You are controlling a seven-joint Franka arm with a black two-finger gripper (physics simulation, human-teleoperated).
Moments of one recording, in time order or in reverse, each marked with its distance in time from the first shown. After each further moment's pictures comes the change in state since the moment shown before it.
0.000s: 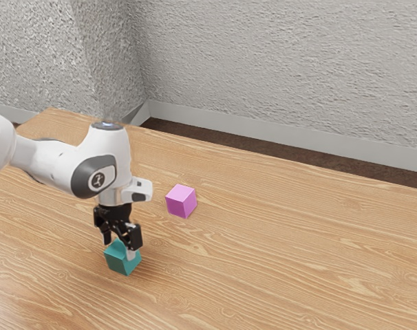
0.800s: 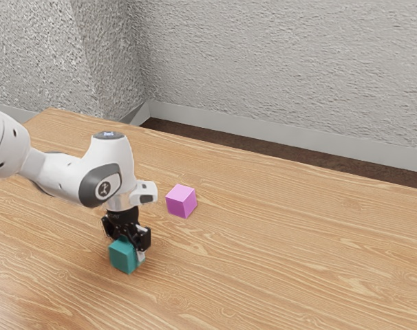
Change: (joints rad) arm 0.020 0.106 -0.014 0.033 -0.023 0.145 -0.107
